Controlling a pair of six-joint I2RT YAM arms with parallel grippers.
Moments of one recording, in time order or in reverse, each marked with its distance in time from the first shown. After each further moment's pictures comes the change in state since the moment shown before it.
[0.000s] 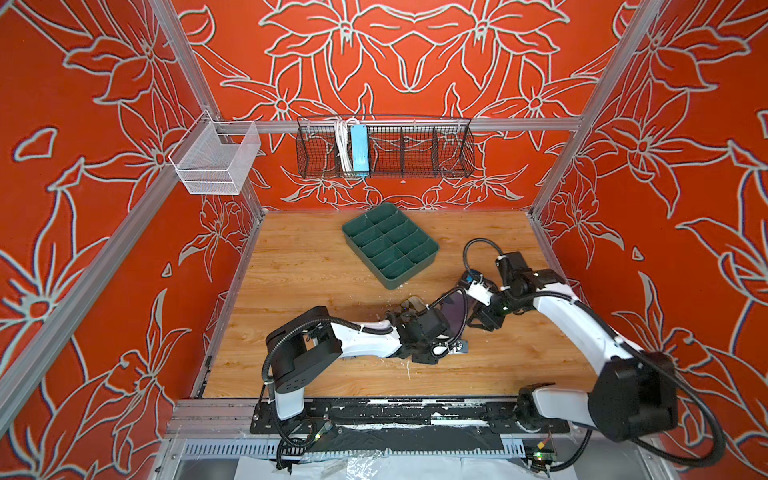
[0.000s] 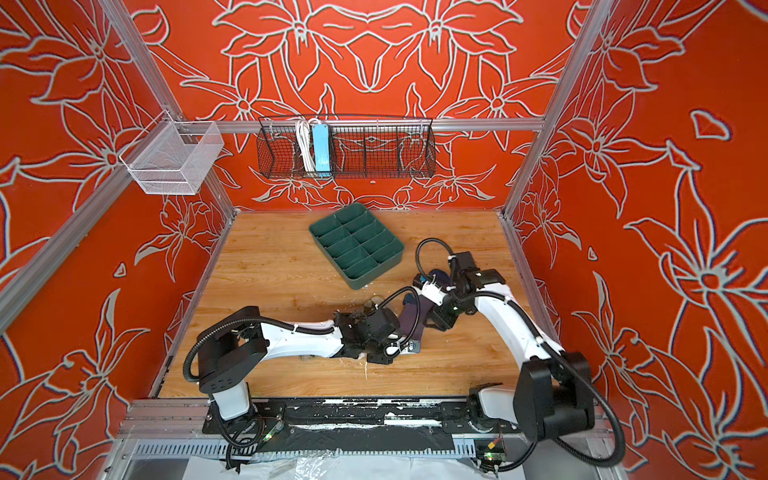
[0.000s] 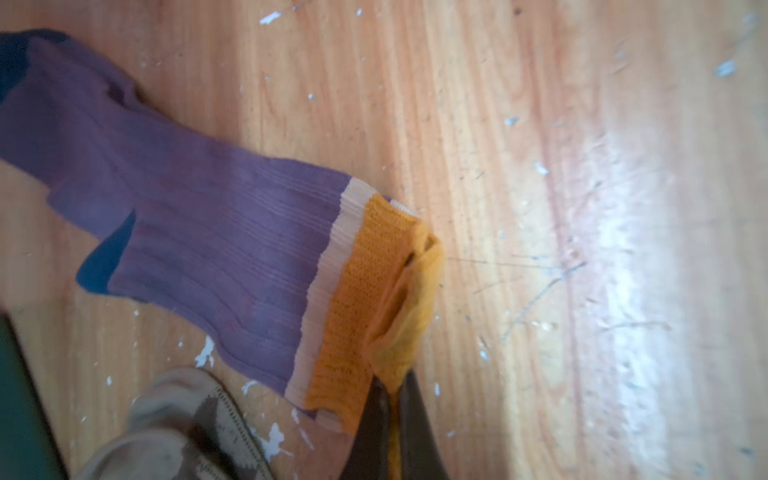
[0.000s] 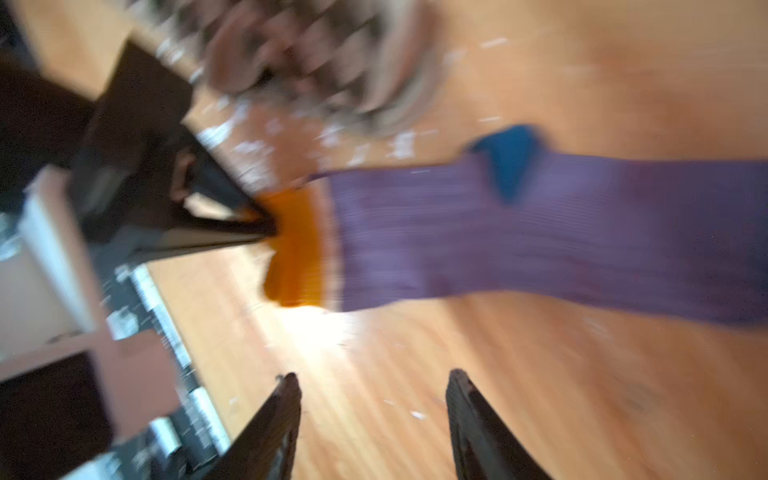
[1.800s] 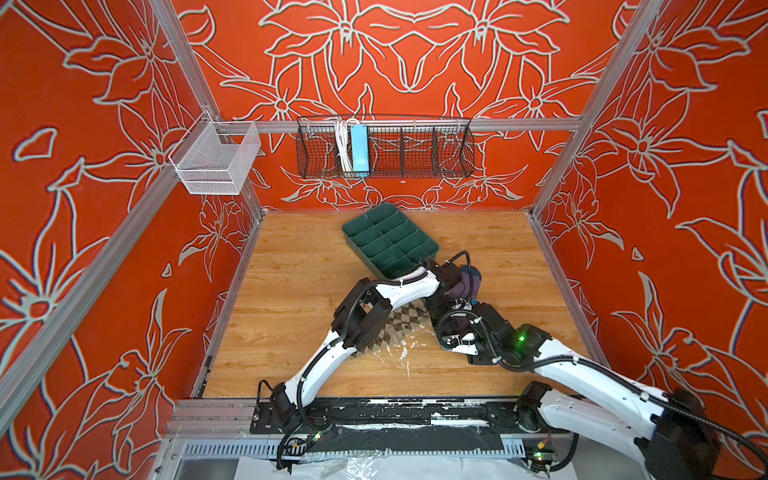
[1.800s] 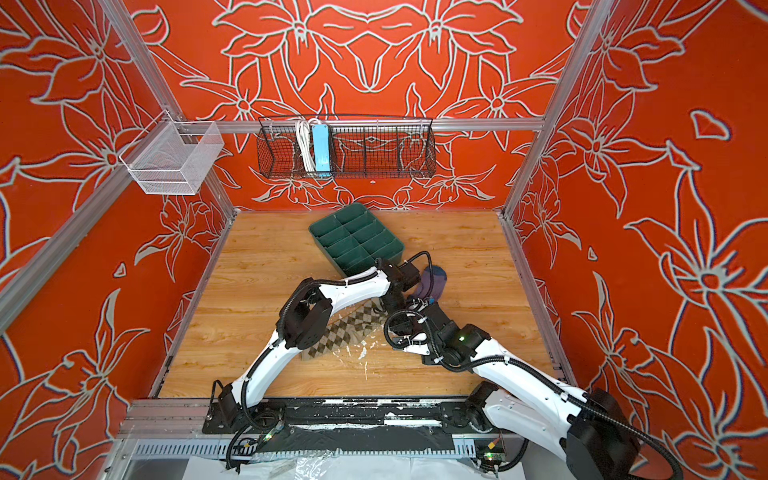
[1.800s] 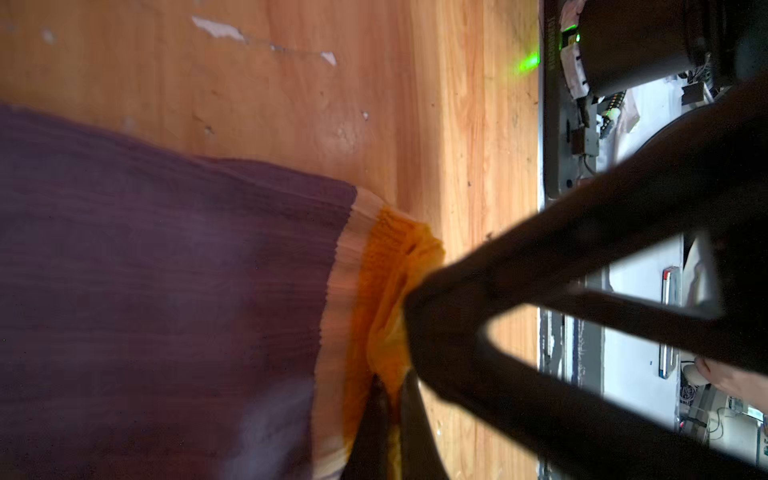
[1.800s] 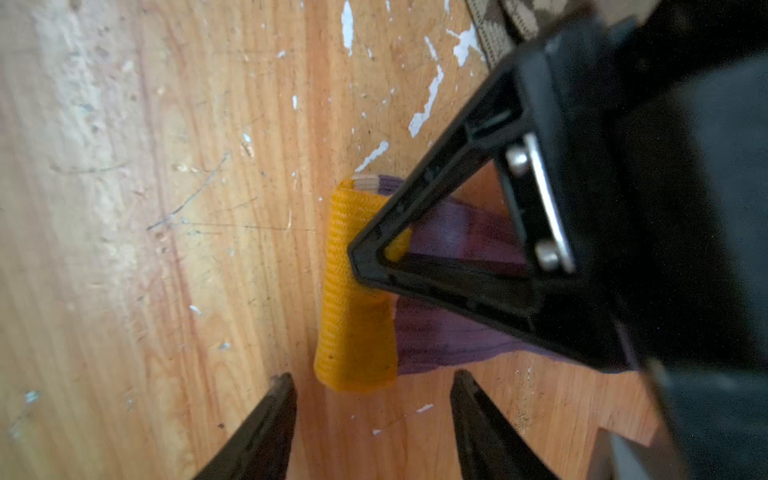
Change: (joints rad) left arm 0.224 0.649 1.019 -0.961 0.713 -0.046; right arm 0.582 -0.261 -0.432 0.300 0.525 -0.229
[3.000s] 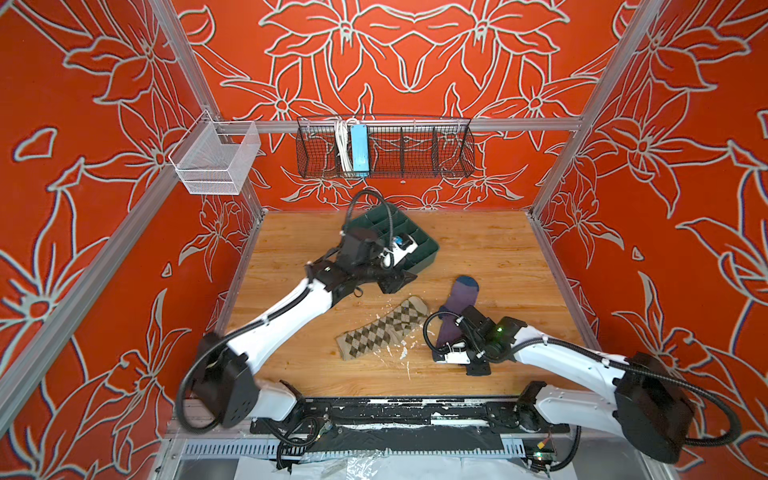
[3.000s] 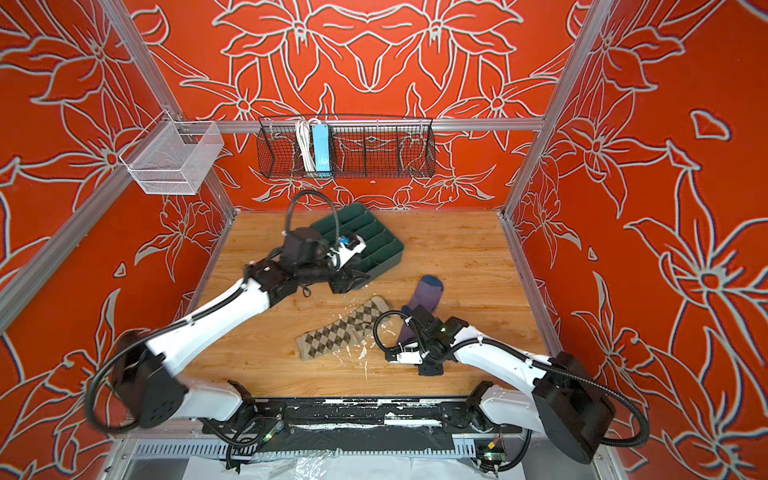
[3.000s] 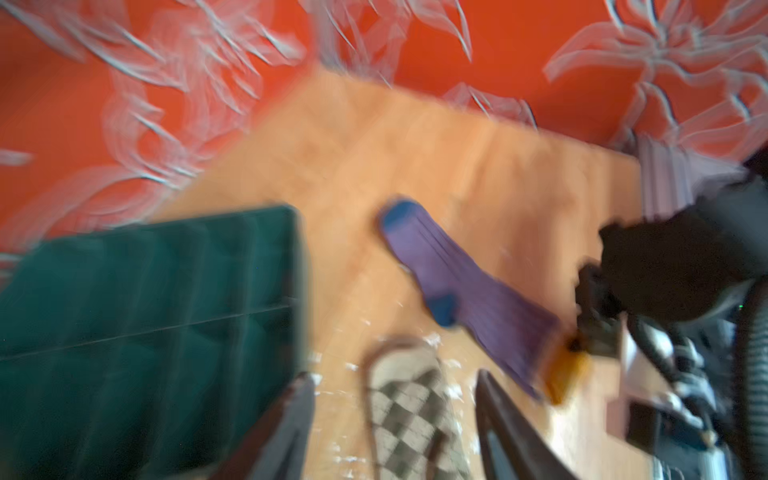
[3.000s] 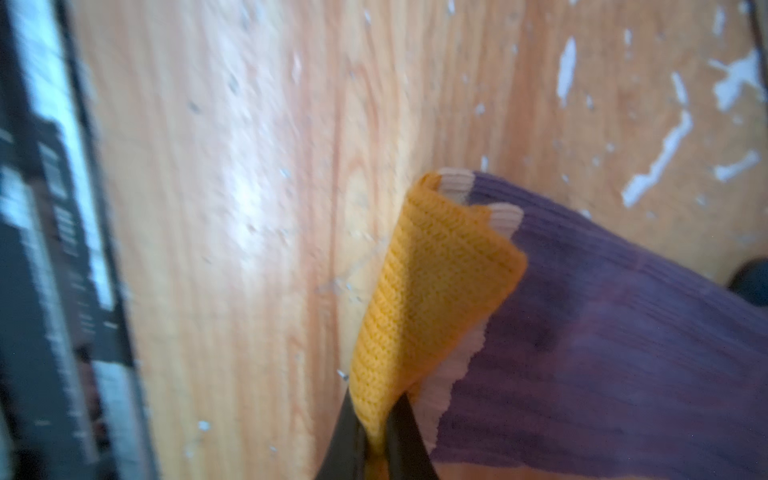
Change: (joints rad) left arm 0.285 -1.172 -0.958 0.912 -0.370 -0.290; right arm 0.033 0.228 0.051 -0.080 -0.271 0.072
